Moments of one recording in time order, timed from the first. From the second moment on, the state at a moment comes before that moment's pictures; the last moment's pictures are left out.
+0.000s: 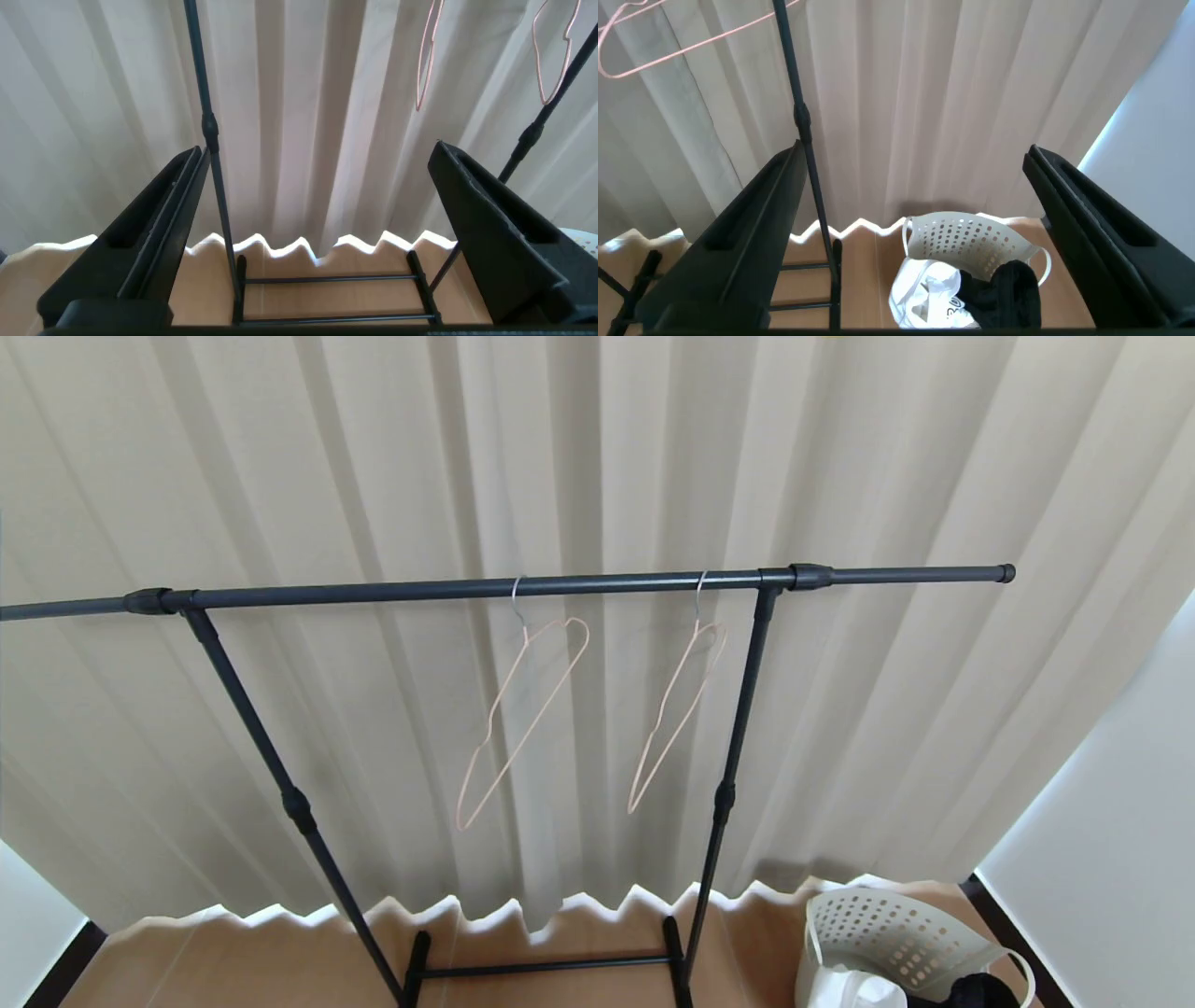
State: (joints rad) left arm -0.01 0.00 0.00 -0.02 0.02 -0.01; right arm 0.00 0.00 -0.02 0.04 -0.08 0.01
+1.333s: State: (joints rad) left arm -0.01 0.00 0.00 -0.02 0.03 0.00; right arm 0.00 0.00 -0.02 0.04 -0.07 0.02
